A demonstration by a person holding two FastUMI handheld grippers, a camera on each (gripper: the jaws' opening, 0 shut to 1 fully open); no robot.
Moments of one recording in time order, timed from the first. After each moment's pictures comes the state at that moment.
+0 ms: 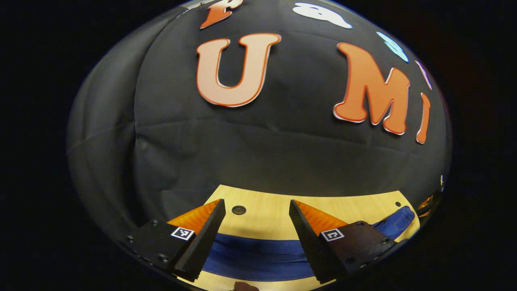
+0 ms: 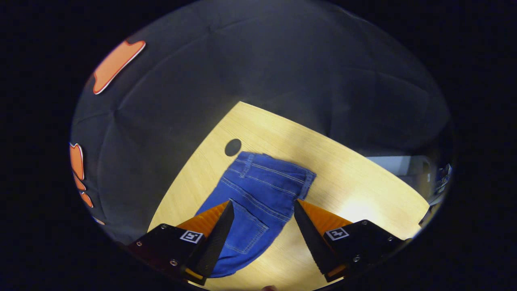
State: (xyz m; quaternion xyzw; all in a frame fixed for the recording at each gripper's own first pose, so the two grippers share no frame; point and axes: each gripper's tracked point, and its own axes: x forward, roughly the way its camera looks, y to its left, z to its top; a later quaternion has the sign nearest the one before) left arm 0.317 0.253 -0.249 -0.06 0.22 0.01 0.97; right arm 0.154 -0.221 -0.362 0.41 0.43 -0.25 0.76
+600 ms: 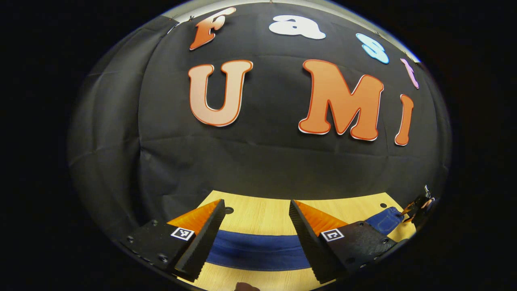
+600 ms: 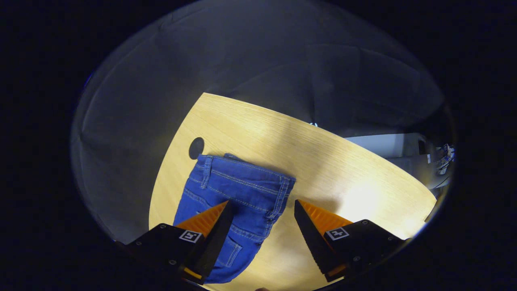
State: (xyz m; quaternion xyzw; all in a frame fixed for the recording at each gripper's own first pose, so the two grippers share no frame) left arm 0.227 0.208 -0.172 -0.04 0.18 0.00 0.98; right arm 0.162 -0.250 -0.423 0.45 0.46 -0.28 0.71
